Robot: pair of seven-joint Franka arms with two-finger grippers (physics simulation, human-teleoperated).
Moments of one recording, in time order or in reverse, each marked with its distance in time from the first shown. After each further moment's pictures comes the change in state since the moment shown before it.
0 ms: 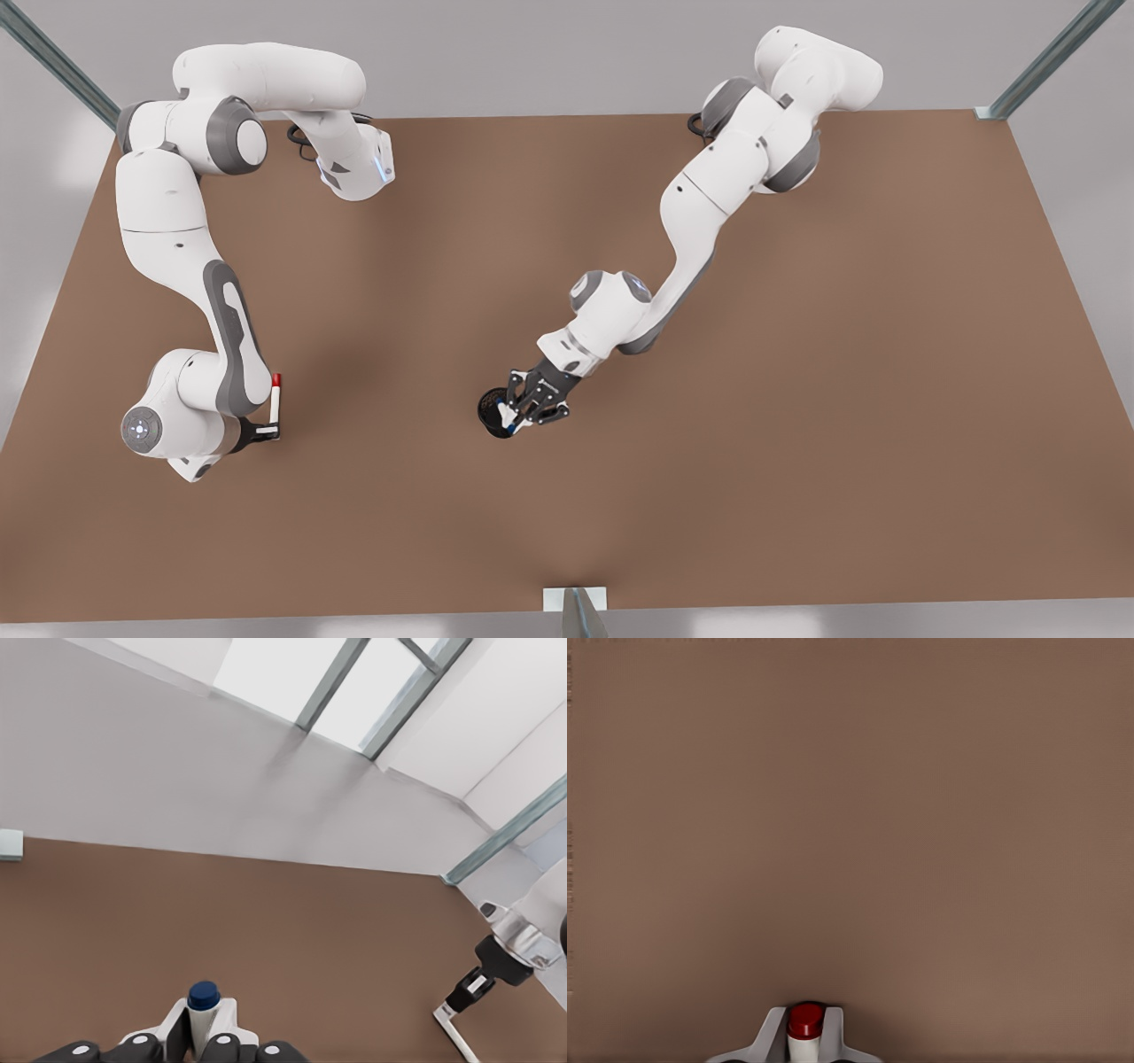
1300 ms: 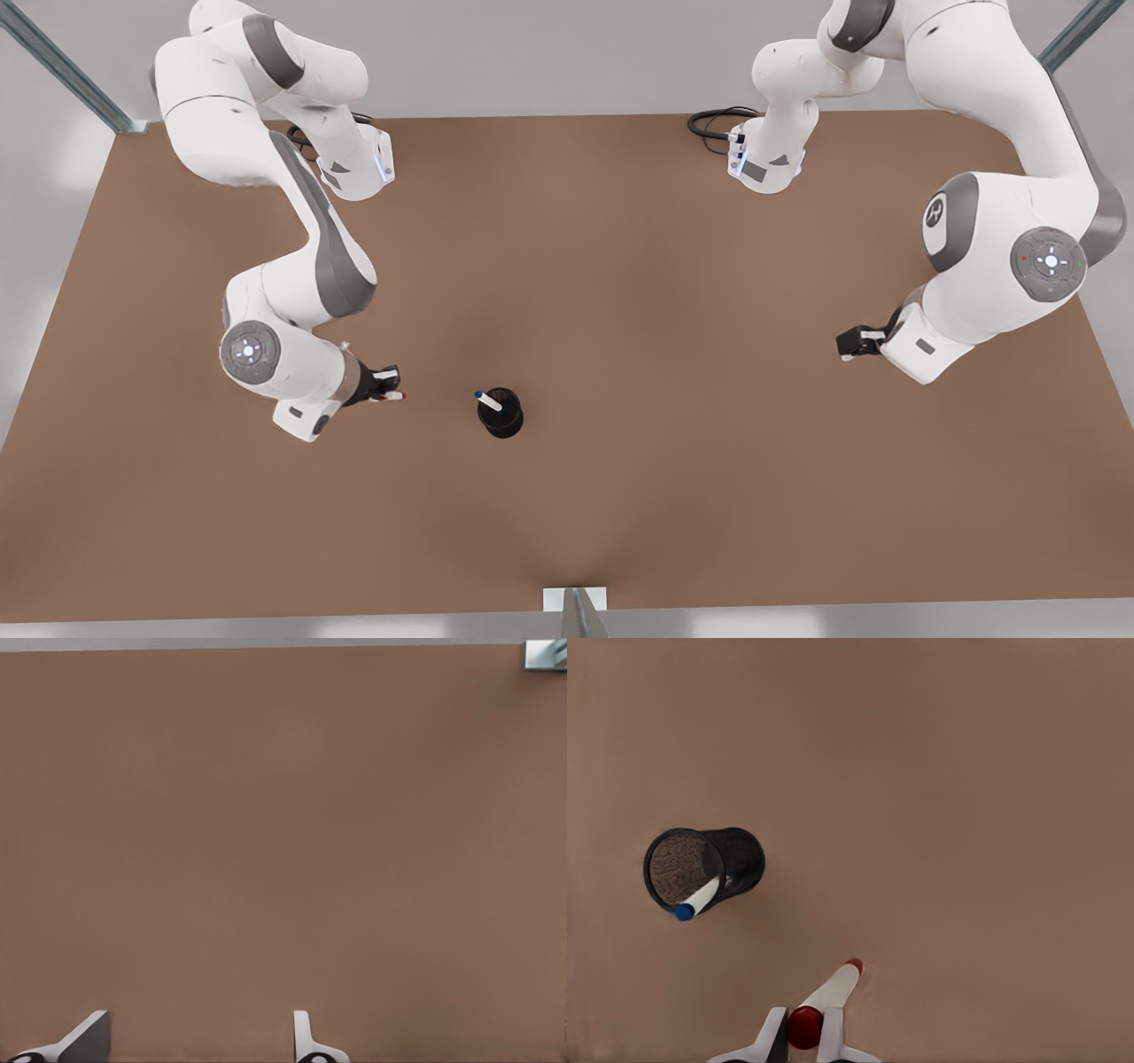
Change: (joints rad) left arm 0.556 -0.675 0.196 -0.039 0.358 -1.725 -0.086; right arm 0.236 -0.291 0.306 0.177 -0.024 -0.392 0.375
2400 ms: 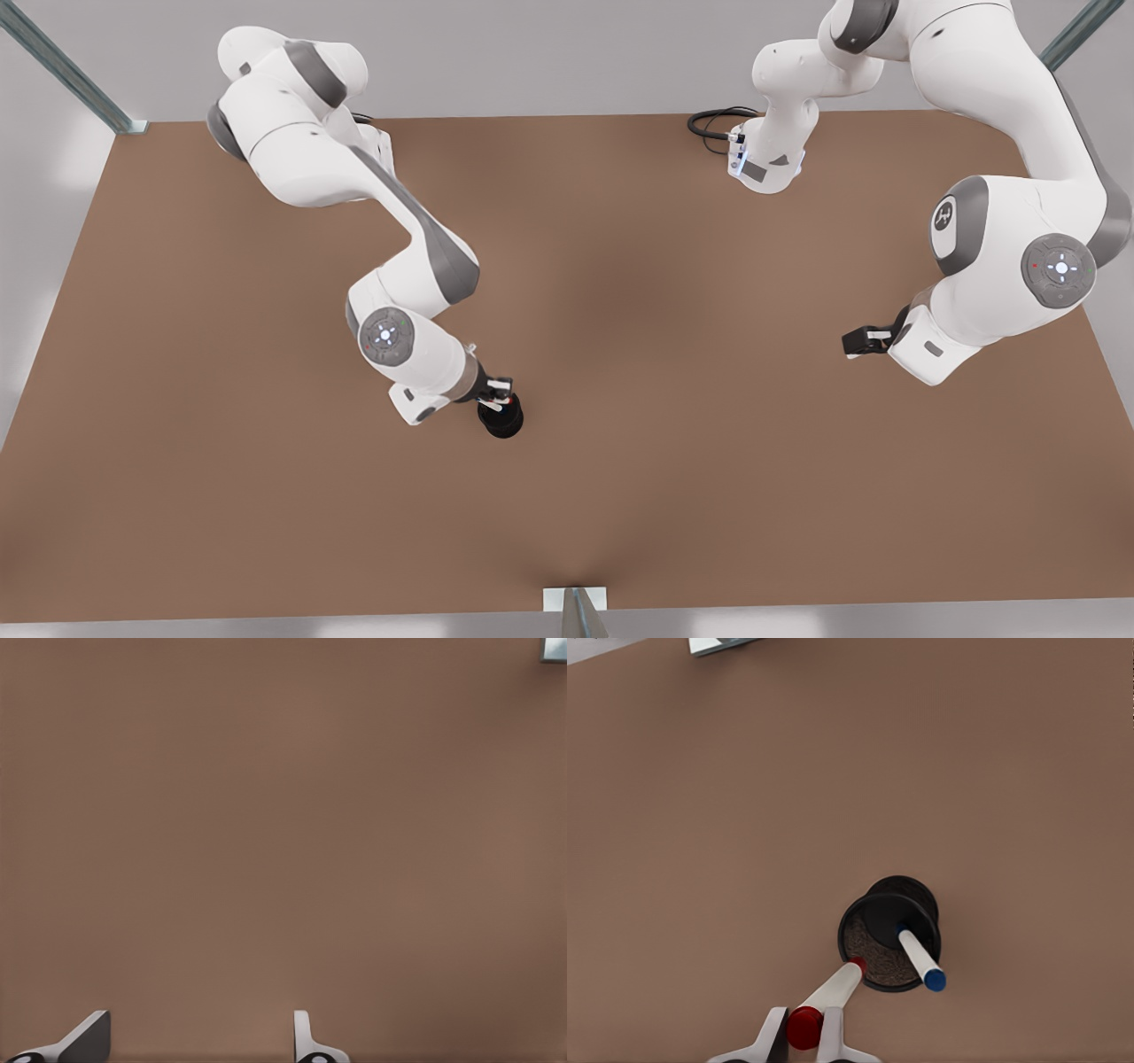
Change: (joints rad) left arm 0.016 0.001 0.000 -0.005 -0.008 -0.022 -0.009; right arm 0.202 0.177 0.027 0.146 -0.014 0.175 0.577
